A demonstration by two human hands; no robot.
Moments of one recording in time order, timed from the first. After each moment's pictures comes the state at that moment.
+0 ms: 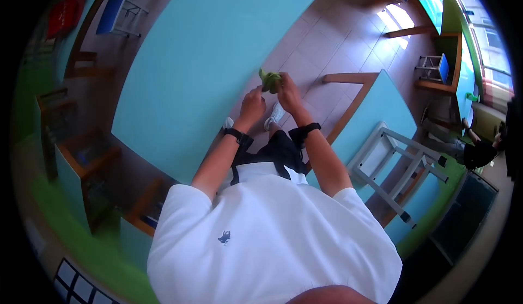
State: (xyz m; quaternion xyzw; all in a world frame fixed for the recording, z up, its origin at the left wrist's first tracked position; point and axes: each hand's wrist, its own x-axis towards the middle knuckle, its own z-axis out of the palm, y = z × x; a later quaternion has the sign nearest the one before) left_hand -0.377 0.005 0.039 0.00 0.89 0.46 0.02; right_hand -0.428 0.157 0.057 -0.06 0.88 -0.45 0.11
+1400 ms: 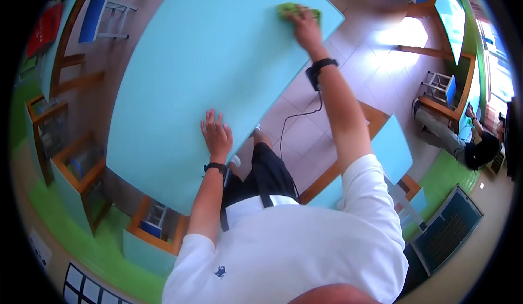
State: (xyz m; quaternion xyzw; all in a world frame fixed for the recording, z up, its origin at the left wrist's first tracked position) left_hand -0.434 -0.090 -0.021 -0.12 0.97 0.18 -0.05; right_hand -0.814 0.130 -0.038 -0.24 0.96 -0.13 -0.07
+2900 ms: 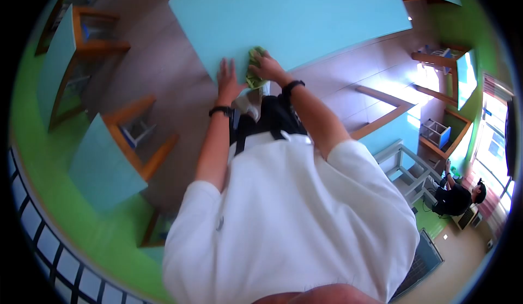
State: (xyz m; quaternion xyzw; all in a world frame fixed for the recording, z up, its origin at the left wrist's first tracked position) left_hand -0.042 -0.240 -0.001 -0.30 0.92 0.26 0.02; right_hand -0.210 -0.124 -0.007 -0.38 0.86 -0.23 0.23
